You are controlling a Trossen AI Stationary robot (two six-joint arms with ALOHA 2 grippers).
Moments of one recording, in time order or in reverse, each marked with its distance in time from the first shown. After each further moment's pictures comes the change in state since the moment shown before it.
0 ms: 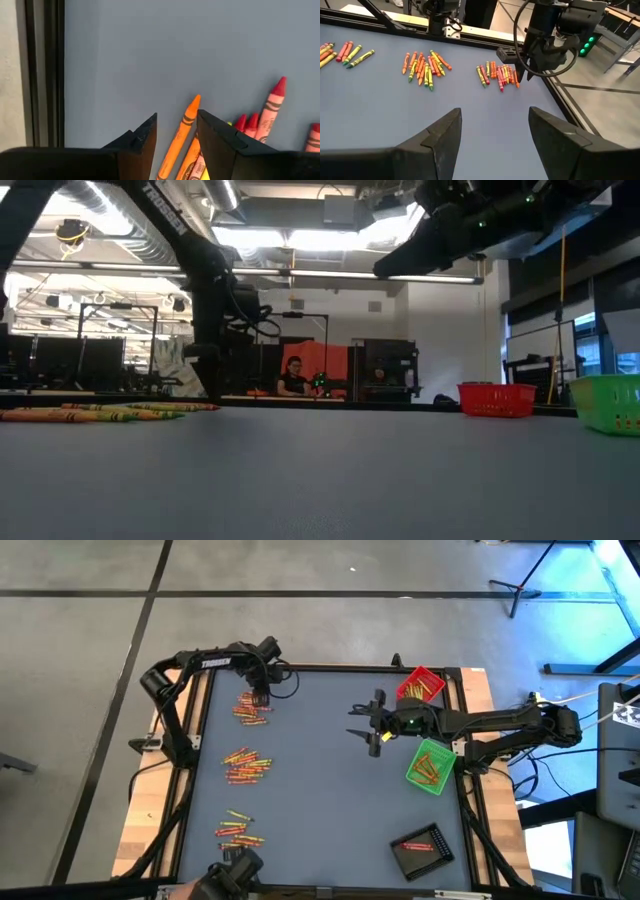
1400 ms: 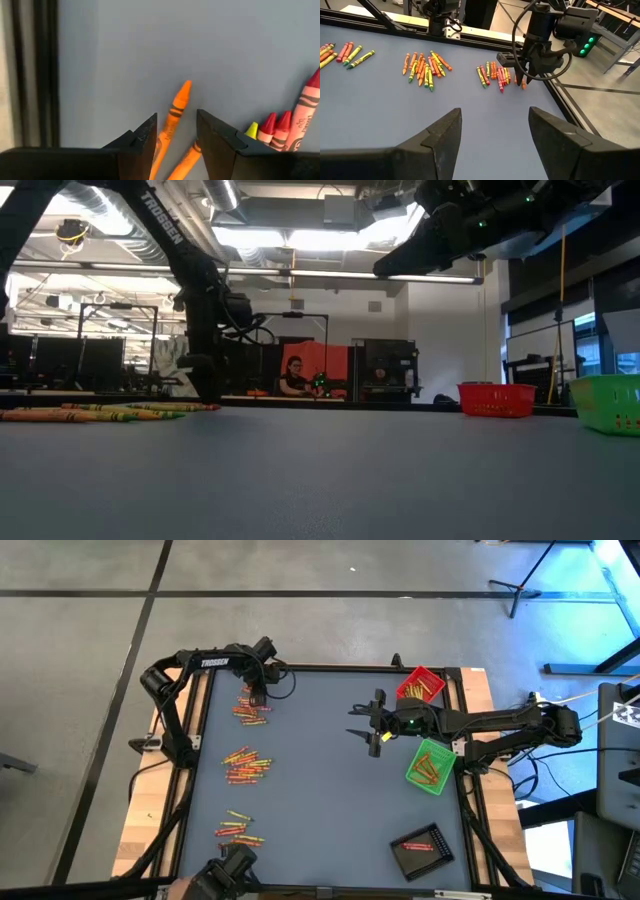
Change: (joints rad) left arm 0.051 0.016 -0.061 0.097 0.033 0.076; right arm 0.000 0.000 0.000 0.002 0.000 0.000
